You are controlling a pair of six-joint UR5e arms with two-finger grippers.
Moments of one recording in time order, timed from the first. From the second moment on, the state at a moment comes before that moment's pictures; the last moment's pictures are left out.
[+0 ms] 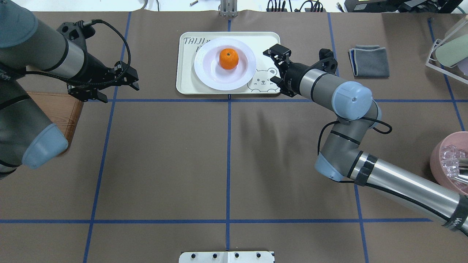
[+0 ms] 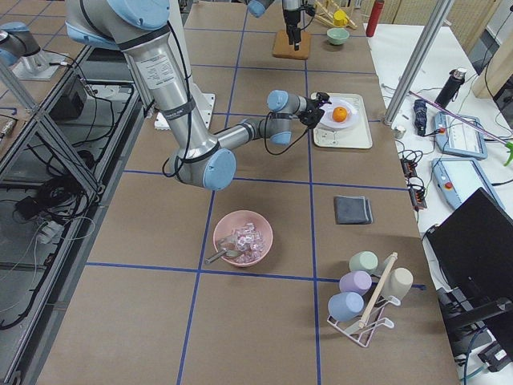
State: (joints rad) left arm -0.88 -1.96 -1.92 -1.72 -2.13 -1.33; right arm 0.67 -1.06 1.37 -0.37 1.48 2.18
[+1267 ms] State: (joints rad) left arm -1.17 -1.66 -1.91 -1.72 -2.19 -0.59; right arm 1.29 -1.23 1.41 -0.90 2.36 0.77
